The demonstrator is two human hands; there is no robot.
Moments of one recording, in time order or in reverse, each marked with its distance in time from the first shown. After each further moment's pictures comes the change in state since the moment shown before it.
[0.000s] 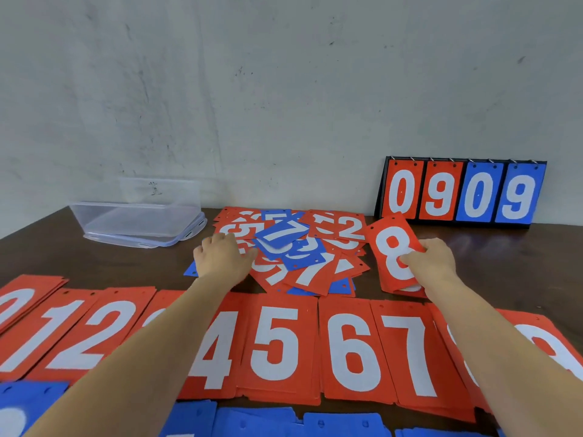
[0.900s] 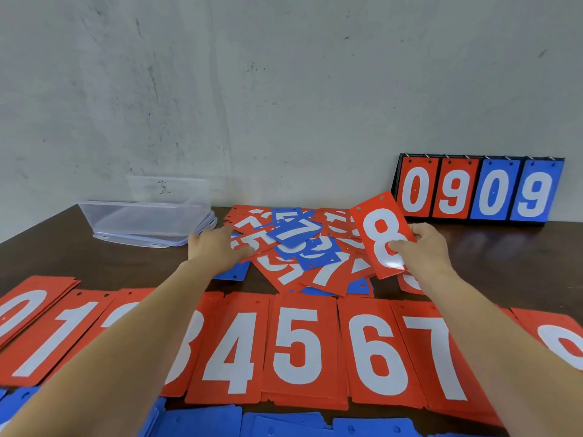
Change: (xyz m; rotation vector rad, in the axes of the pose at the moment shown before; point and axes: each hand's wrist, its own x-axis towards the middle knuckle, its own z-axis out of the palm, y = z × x) left_hand 0.043 -0.046 -0.006 0.103 -0.069 0.124; right_hand -0.026 -0.026 0.026 0.175 -0.056 -0.140
